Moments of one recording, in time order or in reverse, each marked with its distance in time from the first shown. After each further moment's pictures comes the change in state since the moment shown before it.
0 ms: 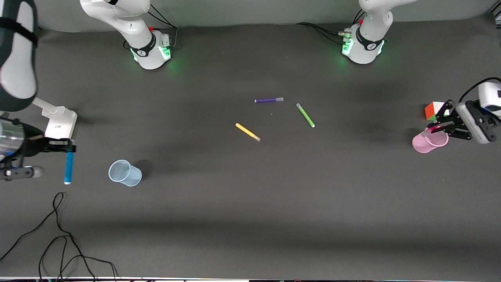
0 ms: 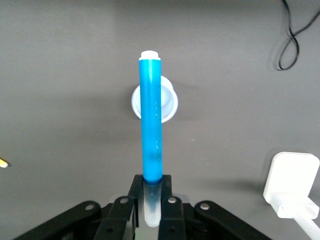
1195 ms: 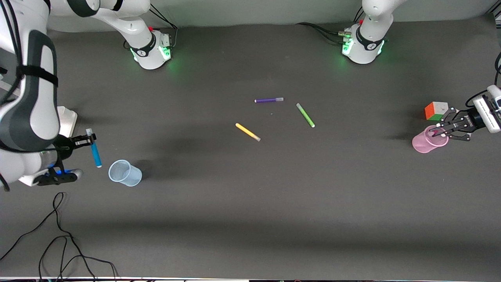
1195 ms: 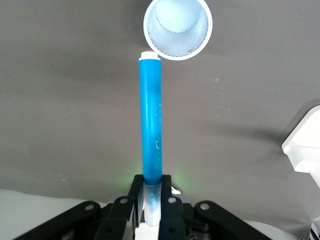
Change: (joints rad) left arm 0.294 0.259 -0.005 -0.020 -0.374 -0.027 0.722; right arm 0.022 0.260 0.010 0.203 0.021 -0.358 -0.046
